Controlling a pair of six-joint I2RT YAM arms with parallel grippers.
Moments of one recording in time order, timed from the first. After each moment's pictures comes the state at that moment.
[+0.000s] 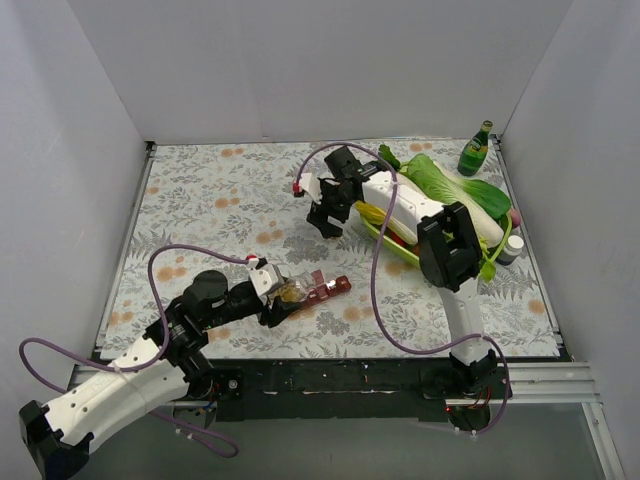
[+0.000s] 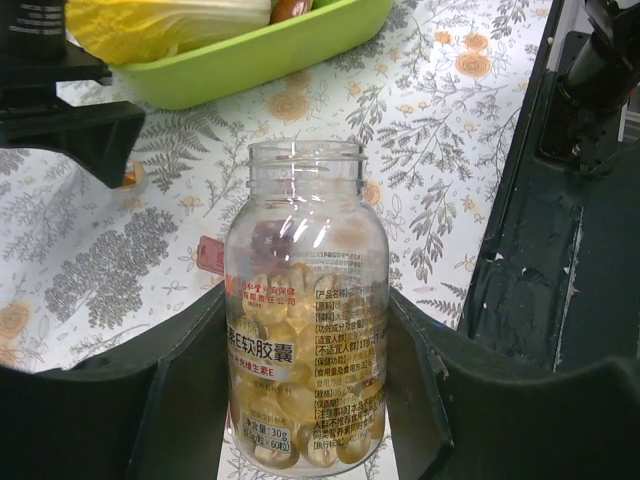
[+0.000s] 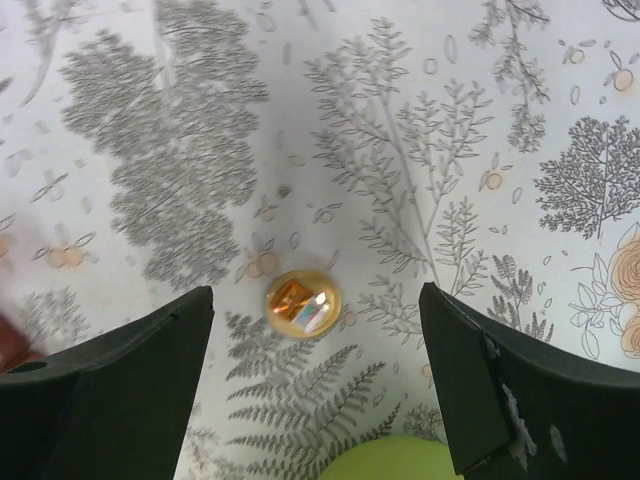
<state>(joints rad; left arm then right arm) -0.81 0.54 0.44 -0.12 0.32 0.10 0.62 2.22 1.88 -0.75 -0.37 -0.69</state>
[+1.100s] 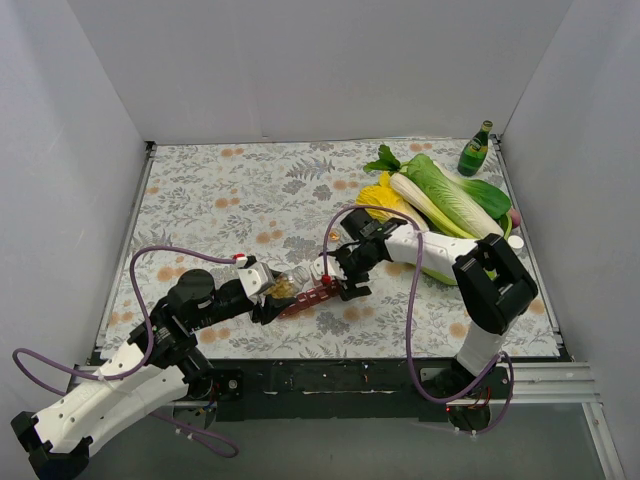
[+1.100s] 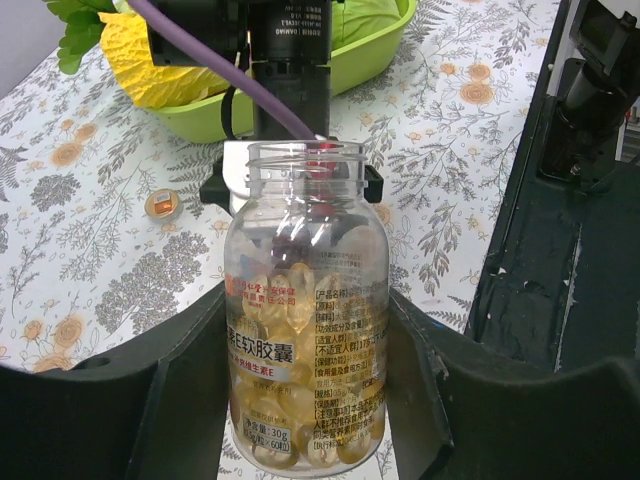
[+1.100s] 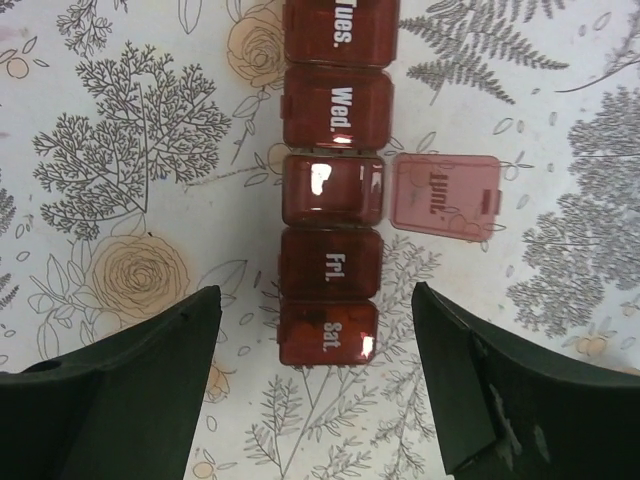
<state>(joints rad) -0.81 0.49 0.56 -0.23 0.30 0.14 0.73 1.73 1.11 -0.61 -0.64 -1.28</state>
